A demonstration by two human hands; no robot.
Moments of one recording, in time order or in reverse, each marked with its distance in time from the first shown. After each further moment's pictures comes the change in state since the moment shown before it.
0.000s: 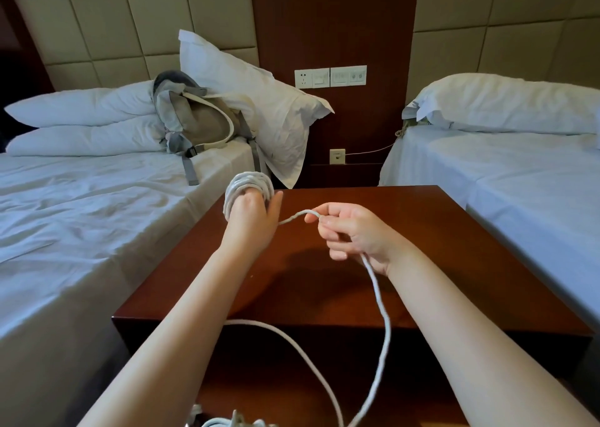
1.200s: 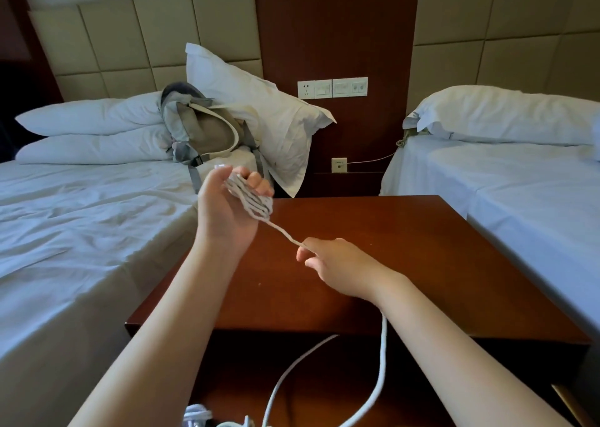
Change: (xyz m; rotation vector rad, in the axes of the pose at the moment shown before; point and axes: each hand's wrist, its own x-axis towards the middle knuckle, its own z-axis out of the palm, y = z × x) left_hand 0.014 0.028 -0.056 -1.830 -0.095 -0.549; right_hand 0.006 0.015 0.024 -1.065 0.015 -0.024
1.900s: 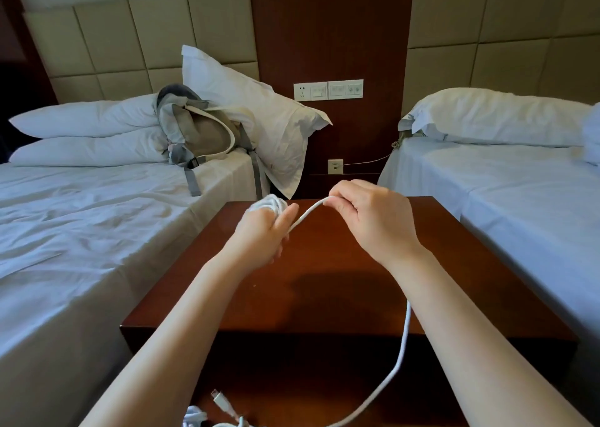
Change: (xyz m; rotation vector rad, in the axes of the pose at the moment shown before) left_hand -0.005 -0.028 -0.015 1.616 -0.104 0.026; right_hand -0.009 0.009 -0.047 -0.300 0.865 -0.307
